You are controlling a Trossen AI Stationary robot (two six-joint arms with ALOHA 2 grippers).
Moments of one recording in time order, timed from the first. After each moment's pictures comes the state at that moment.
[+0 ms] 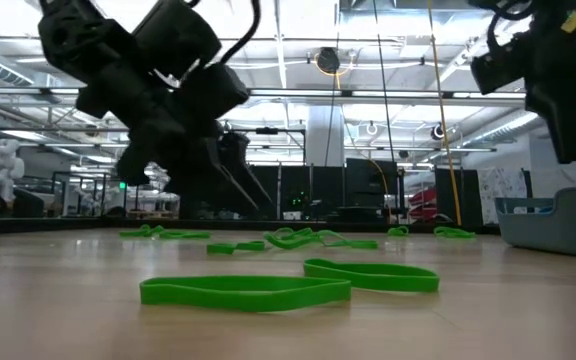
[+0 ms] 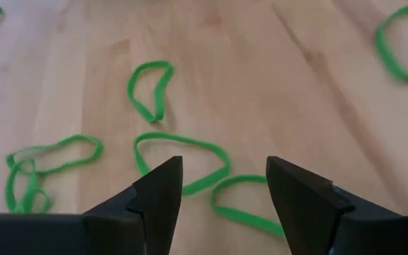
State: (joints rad) left arm -0.12 1.70 0.66 0.39 -0.02 0.23; right arm 0.29 1.30 0.93 -1.20 0.05 0.89
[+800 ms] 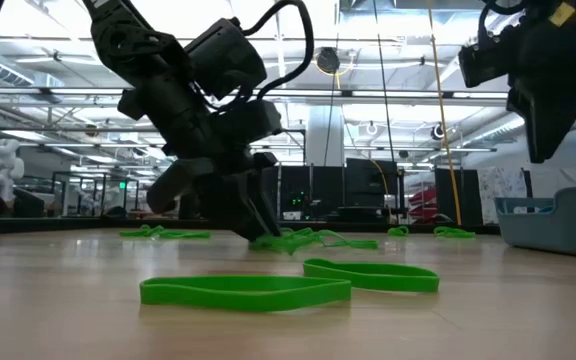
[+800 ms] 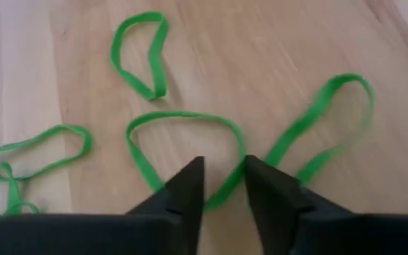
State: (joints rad) left arm -0.07 1.84 0.86 0.11 0.00 0.36; right arm 0.29 1.30 0.93 -1.10 0.11 0.83
